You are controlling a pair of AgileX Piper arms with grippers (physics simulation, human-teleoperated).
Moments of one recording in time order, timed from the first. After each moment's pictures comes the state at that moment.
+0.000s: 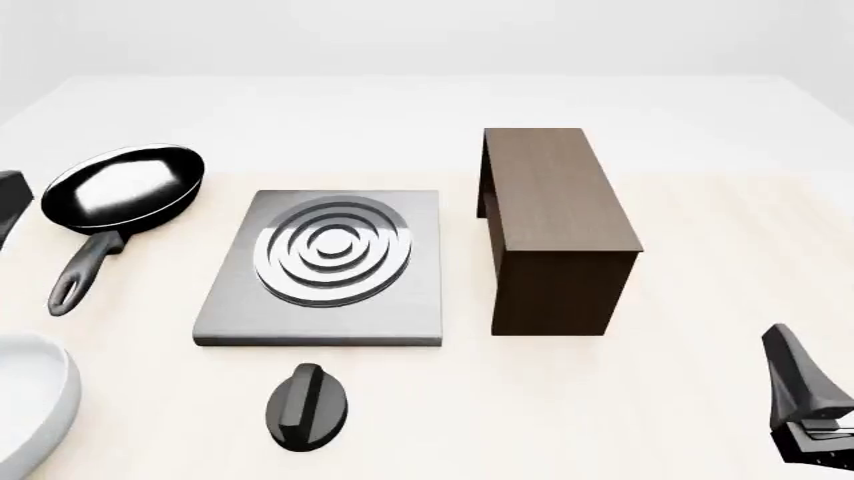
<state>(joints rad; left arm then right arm) -0.05 0.43 -0.65 0.42 0.04 0.00 0.01 0.00 0.00 0.00</state>
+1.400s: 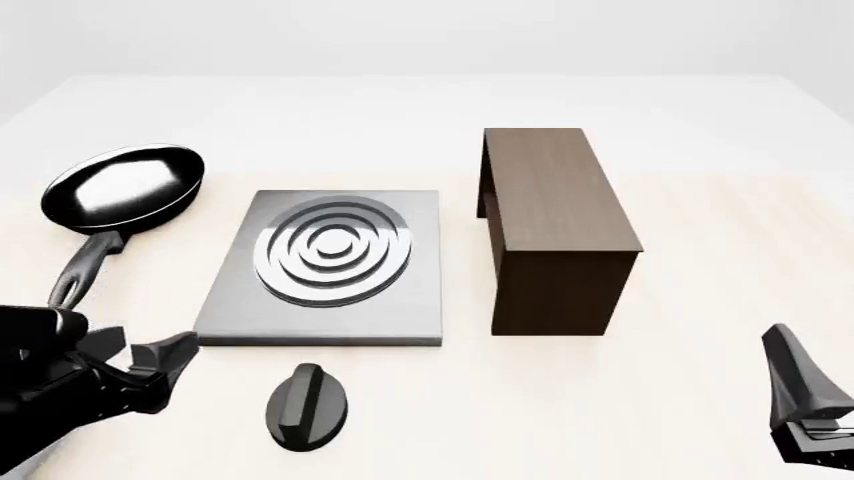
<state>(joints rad) -0.22 0.63 -0.26 0.23 -0.12 0.00 0.01 0.00 0.00 0.00</state>
